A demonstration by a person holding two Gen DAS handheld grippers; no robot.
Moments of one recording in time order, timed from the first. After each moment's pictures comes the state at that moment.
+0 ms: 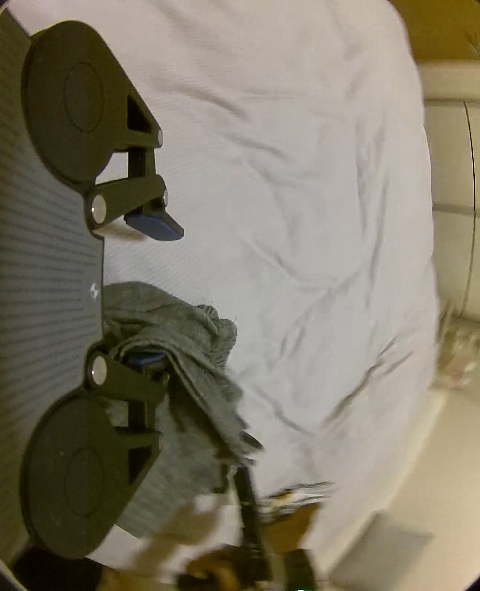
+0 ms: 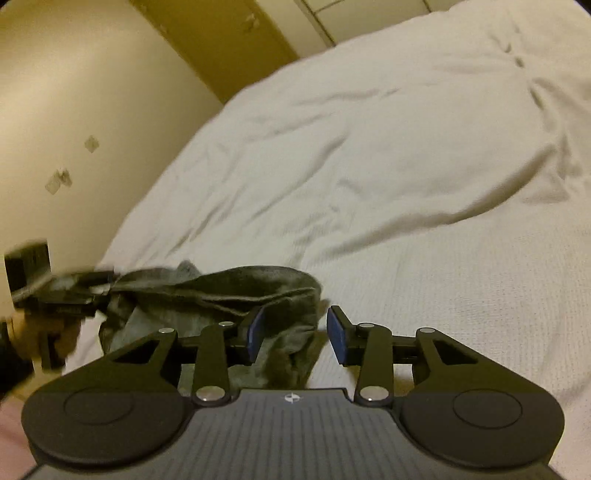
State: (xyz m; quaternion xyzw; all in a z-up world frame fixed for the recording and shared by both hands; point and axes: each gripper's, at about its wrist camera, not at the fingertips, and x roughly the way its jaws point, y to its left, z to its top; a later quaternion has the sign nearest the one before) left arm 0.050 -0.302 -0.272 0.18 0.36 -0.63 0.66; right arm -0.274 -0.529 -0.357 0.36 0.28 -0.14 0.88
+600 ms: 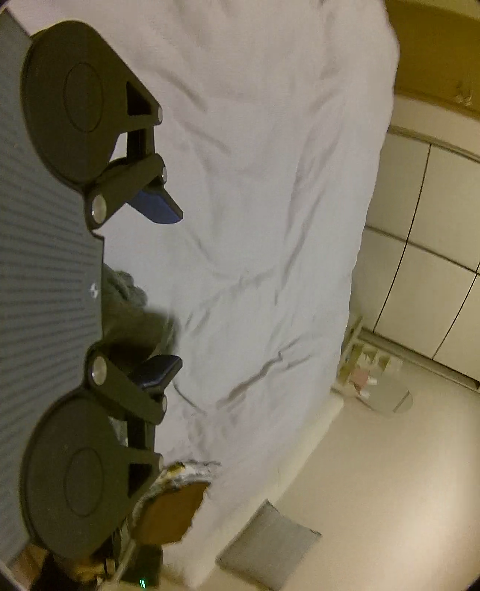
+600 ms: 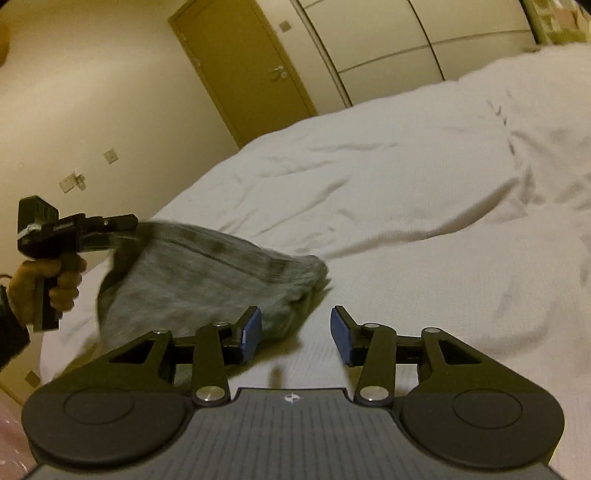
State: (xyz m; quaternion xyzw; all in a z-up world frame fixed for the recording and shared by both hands) left arm 0.045 -0.276 -0.247 0.04 0.31 -0.63 0.71; right arm -0.342 -0.460 -0.356 0.25 0.21 -0.17 0.93
